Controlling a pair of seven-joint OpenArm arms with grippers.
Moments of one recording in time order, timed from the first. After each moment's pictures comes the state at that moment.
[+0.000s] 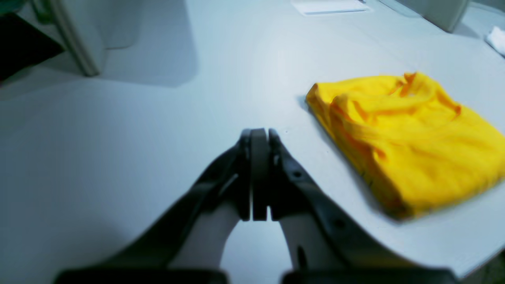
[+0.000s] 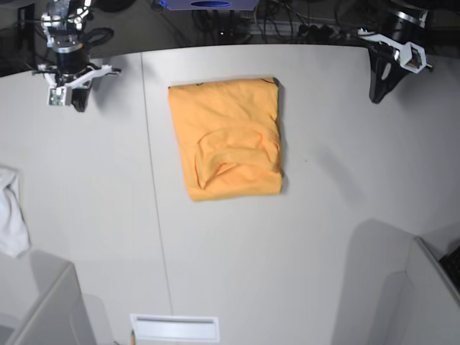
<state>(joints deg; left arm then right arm) 52.2 -14.4 -25.9 105.2 -12.7 -29.7 -17.3 -39.7 5.9 18.9 113.6 9.2 7.6 -21.7</state>
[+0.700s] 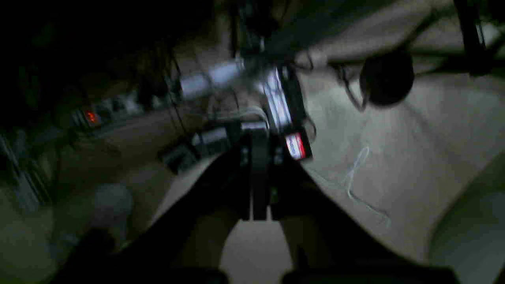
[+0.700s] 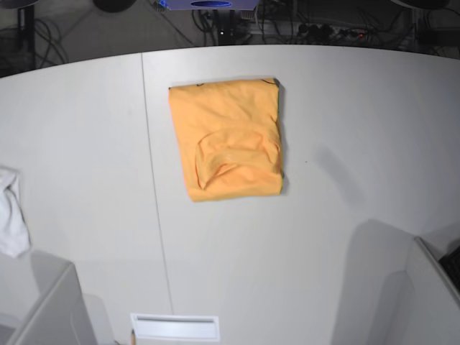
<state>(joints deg) 52.1 -4.9 -16.1 59.0 20.1 -29.7 -20.5 -57.4 6.2 9.3 82.5 9.4 7.8 -20.8</state>
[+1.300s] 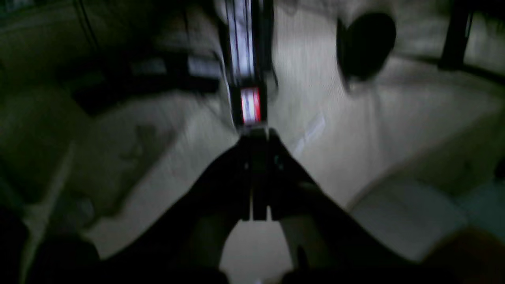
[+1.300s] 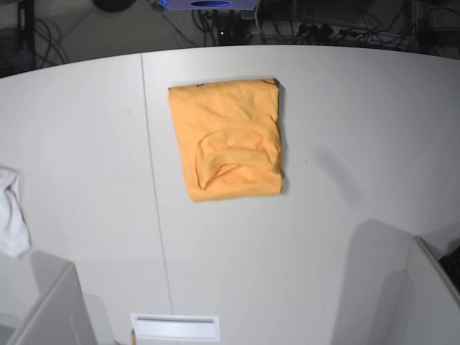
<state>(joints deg) 19.9 -4.2 -14.9 6.7 19.9 -21.9 -21.6 -21.5 5.9 -11.8 10.2 9.2 7.4 6.9</state>
